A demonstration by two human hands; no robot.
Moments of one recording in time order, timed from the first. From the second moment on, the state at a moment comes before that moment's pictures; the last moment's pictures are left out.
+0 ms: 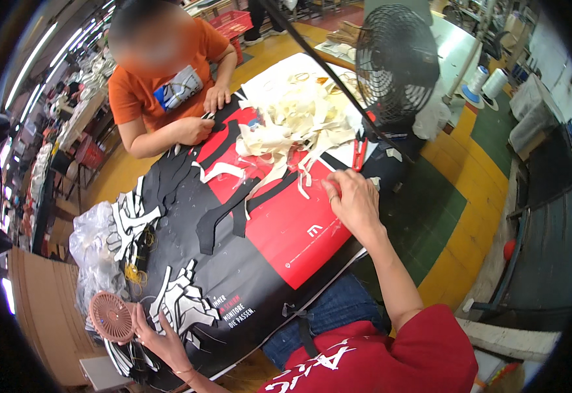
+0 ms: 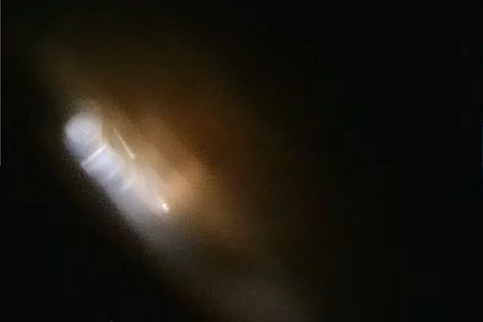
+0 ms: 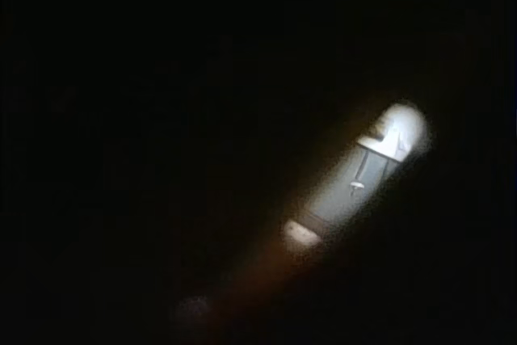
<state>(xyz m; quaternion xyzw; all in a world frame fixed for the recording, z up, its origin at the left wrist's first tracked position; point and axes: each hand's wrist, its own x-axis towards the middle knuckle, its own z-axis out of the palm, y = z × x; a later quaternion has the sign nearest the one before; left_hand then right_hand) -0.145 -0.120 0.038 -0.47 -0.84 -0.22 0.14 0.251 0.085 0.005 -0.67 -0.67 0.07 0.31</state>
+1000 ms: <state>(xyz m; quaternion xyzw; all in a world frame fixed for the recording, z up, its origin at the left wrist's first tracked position) 0.038 -0.044 -0.022 -0.70 -0.63 -0.29 -0.16 0.294 0.175 -0.022 -0.67 -0.66 0.01 0.35</state>
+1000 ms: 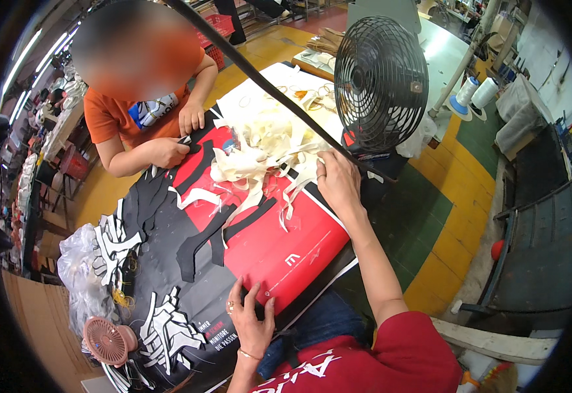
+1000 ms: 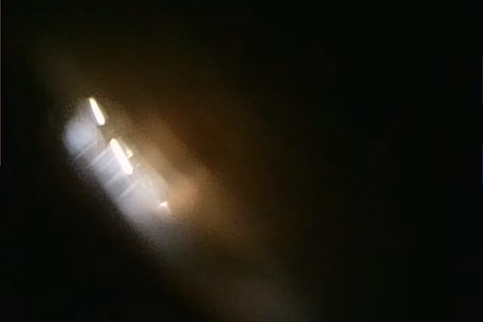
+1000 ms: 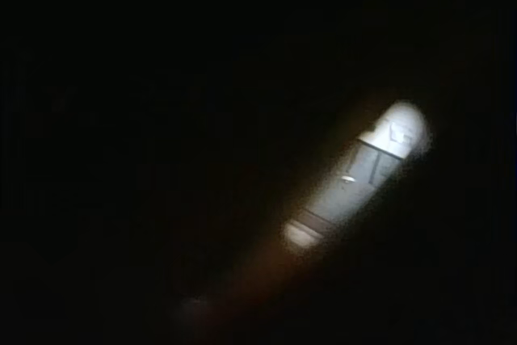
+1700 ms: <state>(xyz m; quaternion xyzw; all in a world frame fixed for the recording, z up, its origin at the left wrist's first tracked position) 0.042 -0.004 -0.019 -0.71 -0.58 -0.33 -0.21 0.282 0.228 0.017 -0.67 -0.68 0.02 0.29</state>
